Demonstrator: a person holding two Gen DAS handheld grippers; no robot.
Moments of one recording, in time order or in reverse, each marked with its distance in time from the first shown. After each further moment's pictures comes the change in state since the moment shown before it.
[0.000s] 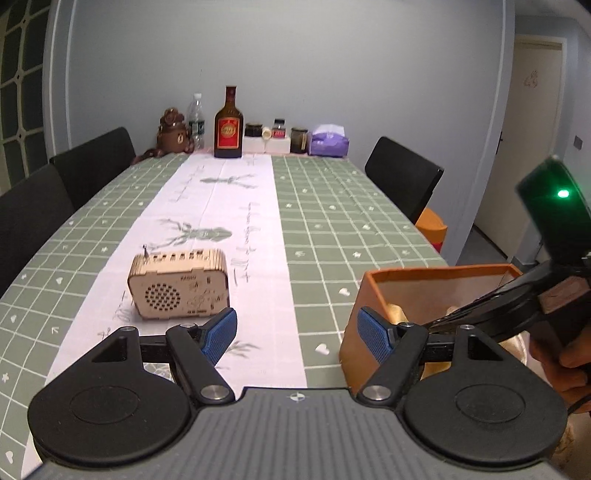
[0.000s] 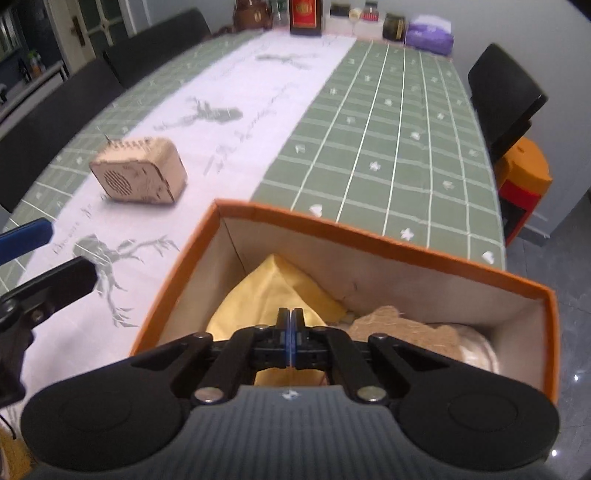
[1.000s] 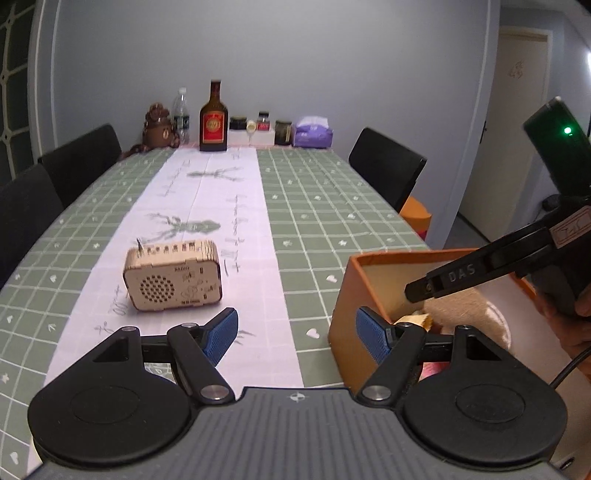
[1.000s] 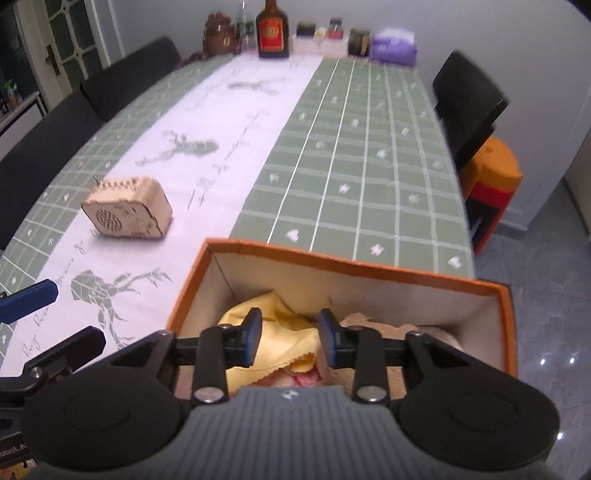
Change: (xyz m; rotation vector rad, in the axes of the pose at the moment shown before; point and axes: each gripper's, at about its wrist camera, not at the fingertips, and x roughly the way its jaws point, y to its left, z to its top) left arm -0.028 0.000 -0.002 0.038 0.000 -0.054; right arm -0.059 -0.003 0.001 0.082 -0.118 -0.070
